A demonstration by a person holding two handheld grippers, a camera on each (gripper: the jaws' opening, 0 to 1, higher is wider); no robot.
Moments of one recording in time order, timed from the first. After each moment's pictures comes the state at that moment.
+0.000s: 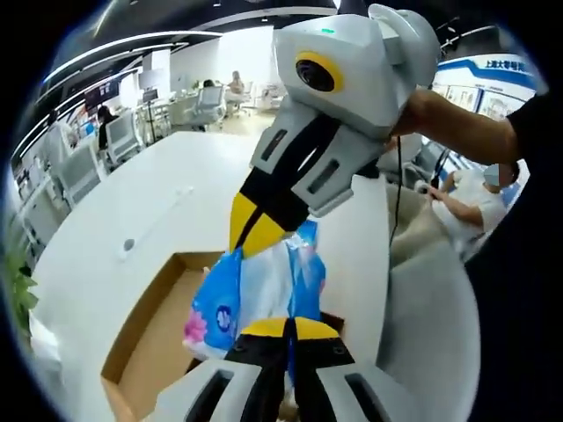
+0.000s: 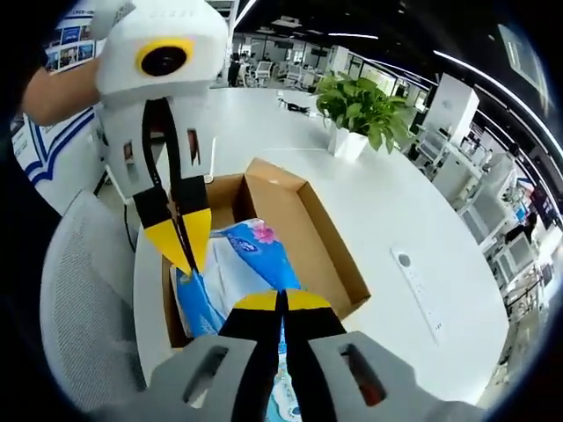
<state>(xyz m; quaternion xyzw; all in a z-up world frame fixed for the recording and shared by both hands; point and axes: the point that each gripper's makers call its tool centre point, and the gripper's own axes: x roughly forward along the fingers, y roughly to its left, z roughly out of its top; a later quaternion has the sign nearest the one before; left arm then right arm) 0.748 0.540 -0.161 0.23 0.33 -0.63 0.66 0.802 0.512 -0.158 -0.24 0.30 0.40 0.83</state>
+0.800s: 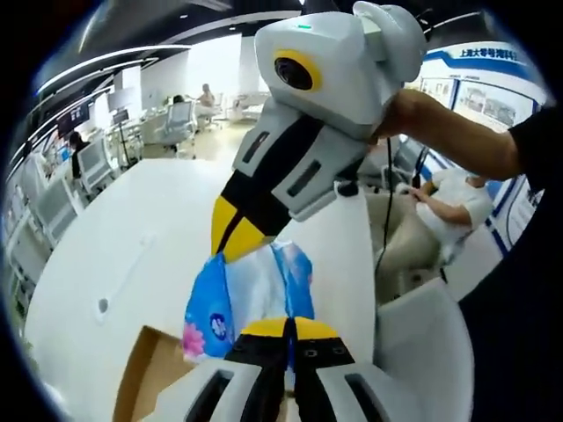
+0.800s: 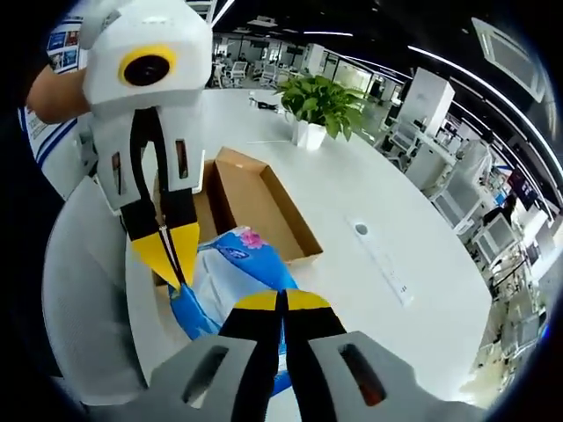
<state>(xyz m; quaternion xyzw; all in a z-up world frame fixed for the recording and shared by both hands) 0.724 0.433 -0.141 0.24 0.30 -0.68 0.62 0.778 0.408 -0.135 -0.24 0.30 0.35 0.85</state>
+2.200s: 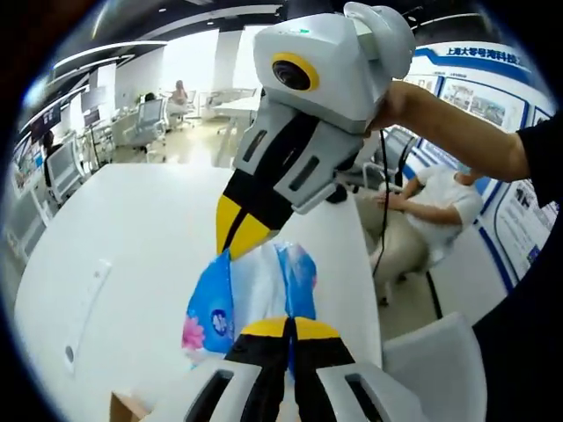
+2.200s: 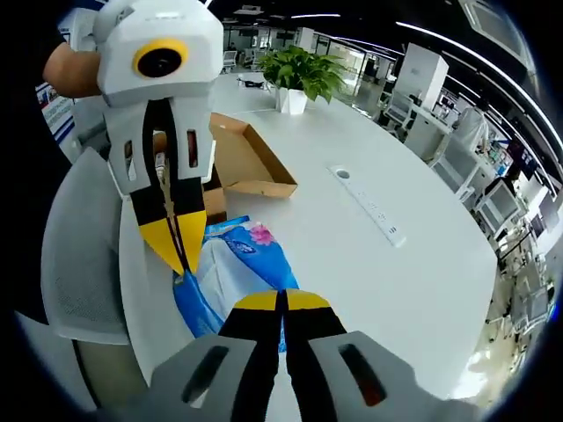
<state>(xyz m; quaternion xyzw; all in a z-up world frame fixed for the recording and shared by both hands) 0.707 0.327 -0.184 0.23 0.31 -0.73 0.57 0.761 0.289 -0.184 -0.22 0.36 0.34 0.84</state>
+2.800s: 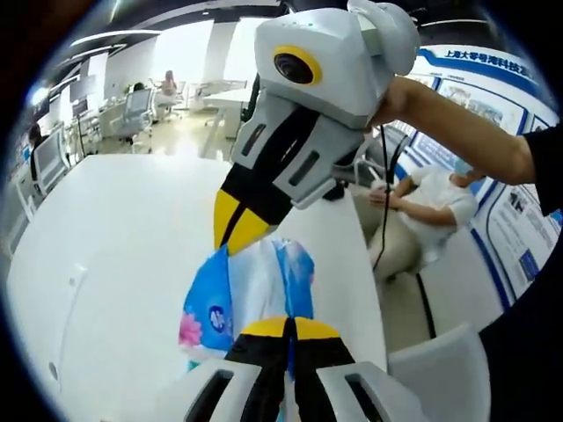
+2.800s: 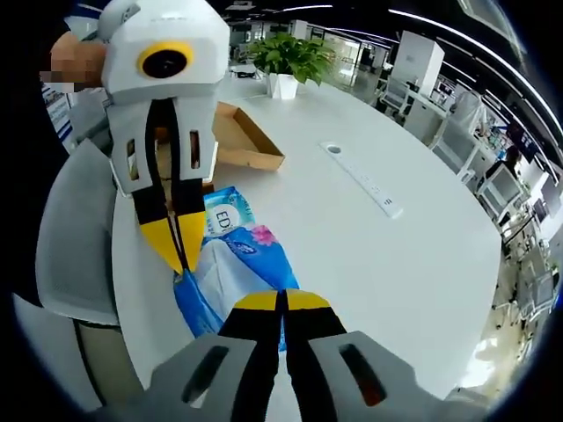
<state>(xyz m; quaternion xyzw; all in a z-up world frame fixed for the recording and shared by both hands) 0.710 0.286 -0.215 0.22 0.34 -0.74 0.54 0.761 0.245 -0.215 -0.20 0.38 0.33 0.84</state>
